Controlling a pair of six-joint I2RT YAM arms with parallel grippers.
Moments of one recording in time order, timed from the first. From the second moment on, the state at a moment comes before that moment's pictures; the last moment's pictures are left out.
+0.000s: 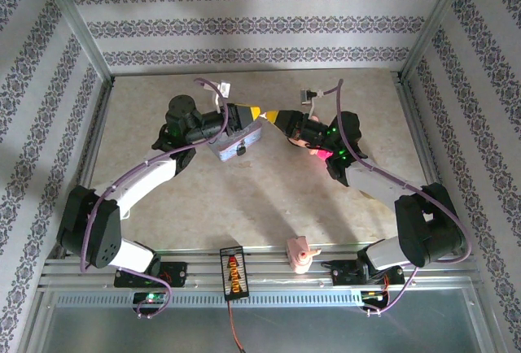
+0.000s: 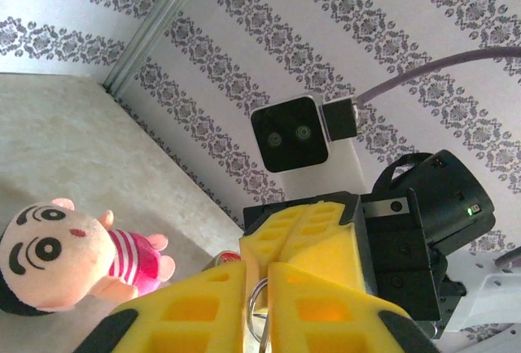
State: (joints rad) left arm -0.40 1.45 0.99 0.50 0.74 -0.72; right arm 0.40 1.44 0.78 0.87 -0.79 1.18
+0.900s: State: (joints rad) left arm -0.40 1.48 0.98 0.58 0.80 -0.77; right arm 0.40 1.44 0.79 0.87 -0.79 1.20
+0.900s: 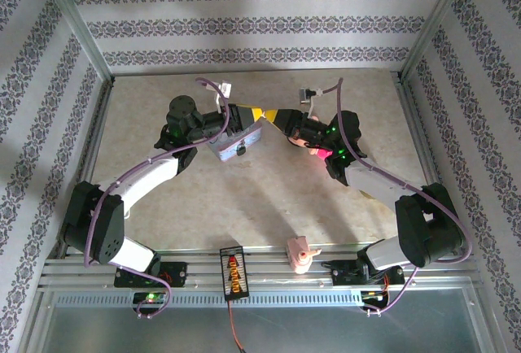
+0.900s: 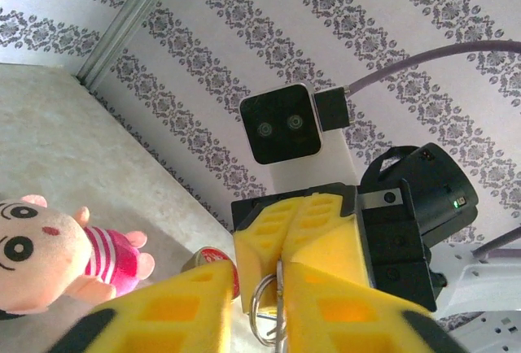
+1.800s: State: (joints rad) left arm -0.38 1.34 1.21 -0.11 0.87 -0.28; right arm 0.38 1.38 0.80 0.75 -0.86 1.07
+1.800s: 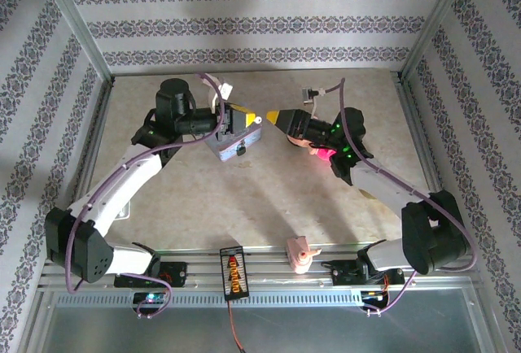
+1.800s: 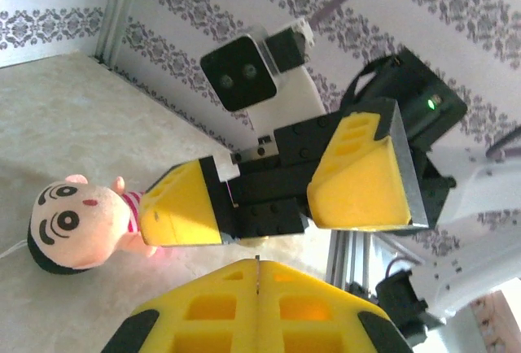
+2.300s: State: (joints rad) left arm -0.38 1.30 1.25 -0.35 1.03 -0.07; right arm 0.48 1.05 0.81 0.29 -0.86 0.63
